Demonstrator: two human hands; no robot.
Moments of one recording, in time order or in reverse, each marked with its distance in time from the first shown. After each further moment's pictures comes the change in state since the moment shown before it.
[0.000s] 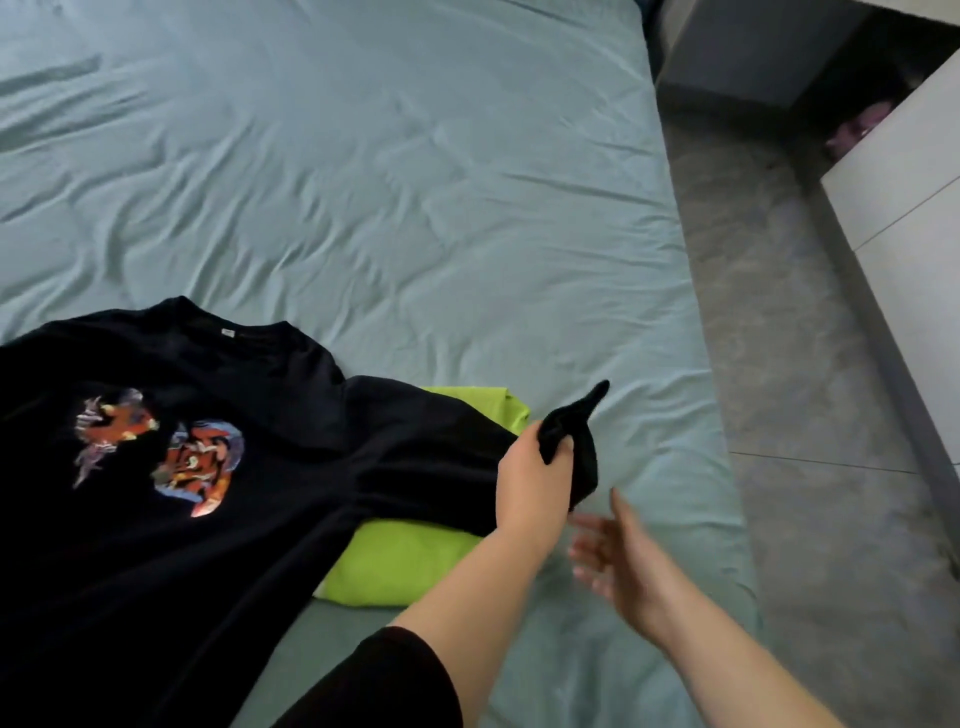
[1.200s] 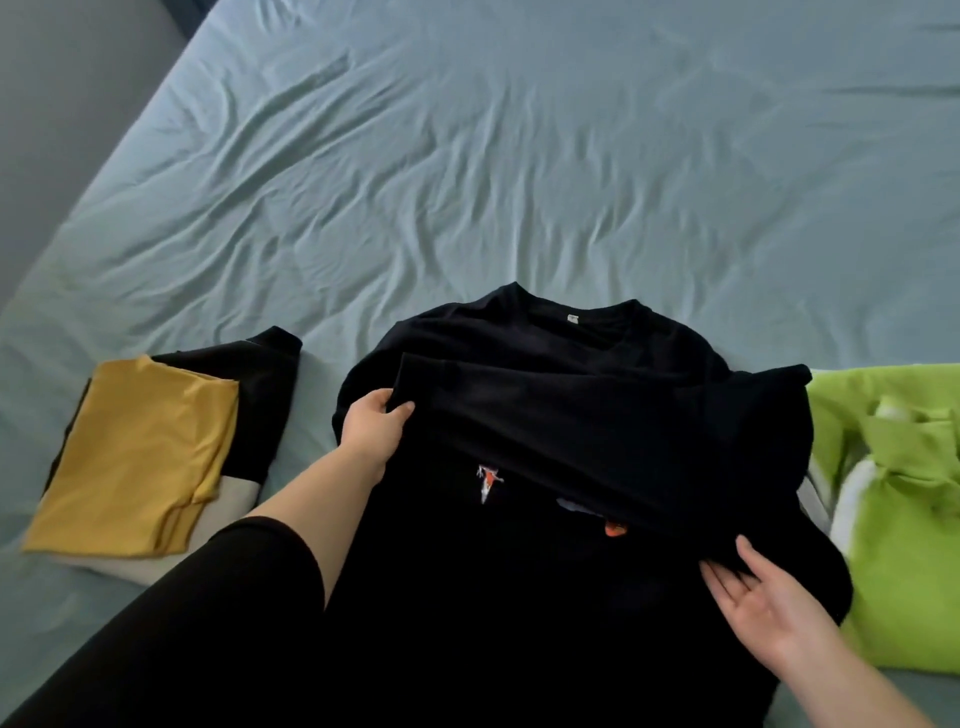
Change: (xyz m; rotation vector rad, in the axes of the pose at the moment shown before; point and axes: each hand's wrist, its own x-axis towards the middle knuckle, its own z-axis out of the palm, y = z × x) left_hand 0.200 -0.184 -0.602 0.155 0.228 -0.236; right_hand 0.110 0.191 0.341 0.655 0.203 -0.011
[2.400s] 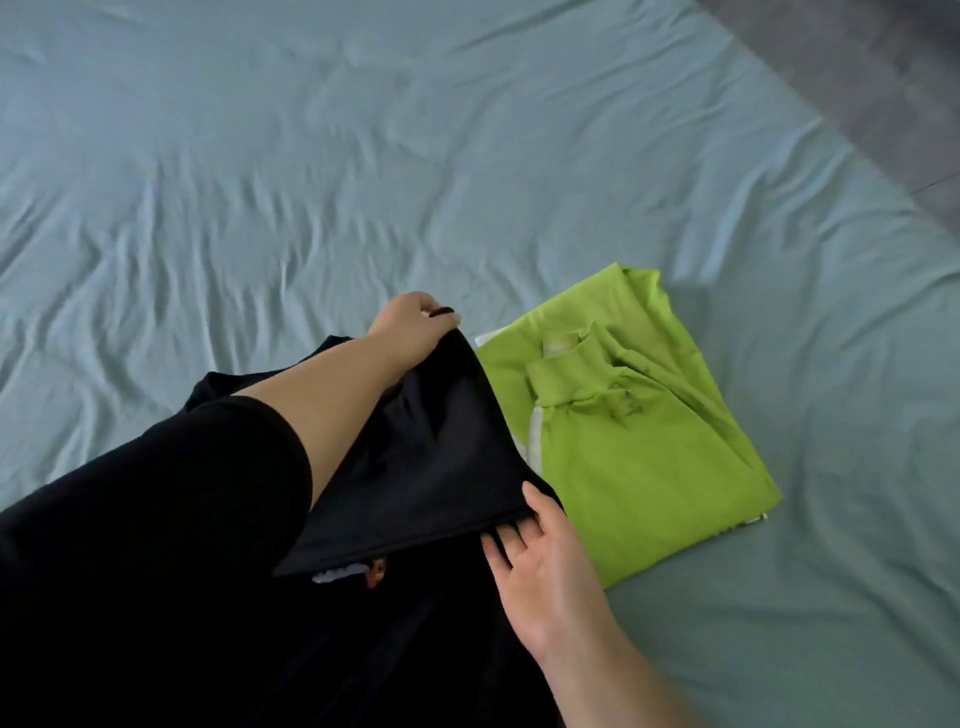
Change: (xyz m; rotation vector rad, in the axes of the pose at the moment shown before) left_hand -0.086 0.195 0.351 0.741 -0.409 0.523; right_hand -0.055 -0.065 -0.013 0.483 -0.254 0.160
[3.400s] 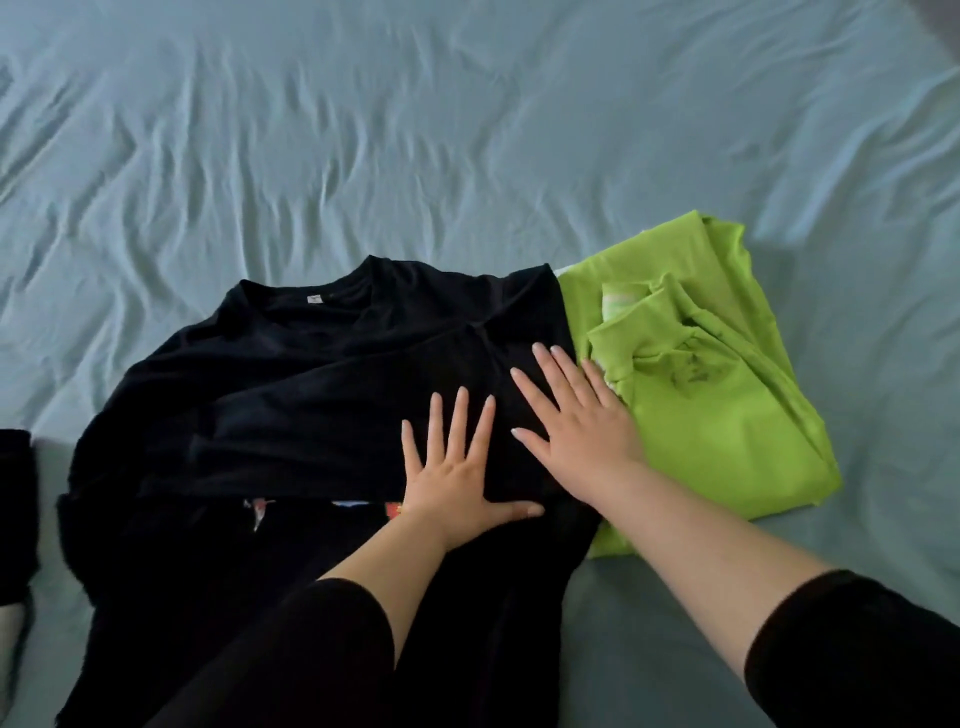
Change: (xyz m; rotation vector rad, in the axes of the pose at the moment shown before) left_hand -0.141 -0.141 0.122 0.582 -0.160 0.095; right_hand 0.095 -0.046 -0.011 -2.837 -0.076 -1.049
